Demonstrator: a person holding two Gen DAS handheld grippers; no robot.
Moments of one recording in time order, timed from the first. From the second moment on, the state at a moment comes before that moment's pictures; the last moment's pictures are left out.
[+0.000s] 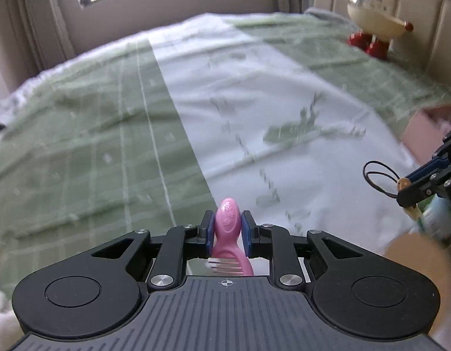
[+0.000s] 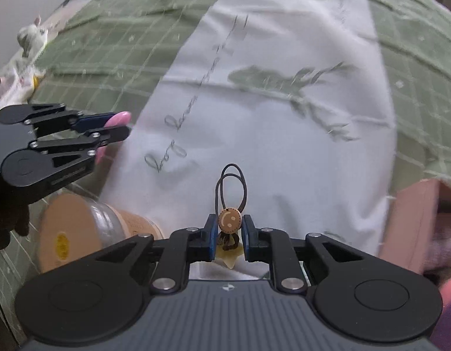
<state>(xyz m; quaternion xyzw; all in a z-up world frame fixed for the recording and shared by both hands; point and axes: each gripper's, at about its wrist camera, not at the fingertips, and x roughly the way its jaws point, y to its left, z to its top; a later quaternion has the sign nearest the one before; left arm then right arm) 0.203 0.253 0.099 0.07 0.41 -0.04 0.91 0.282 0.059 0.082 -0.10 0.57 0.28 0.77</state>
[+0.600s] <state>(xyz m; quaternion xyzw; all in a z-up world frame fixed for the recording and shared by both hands) 0.146 0.048 0.327 0.15 0.28 -0.09 0.94 0.227 -0.132 0.304 -0.02 0.41 0.23 0.88</state>
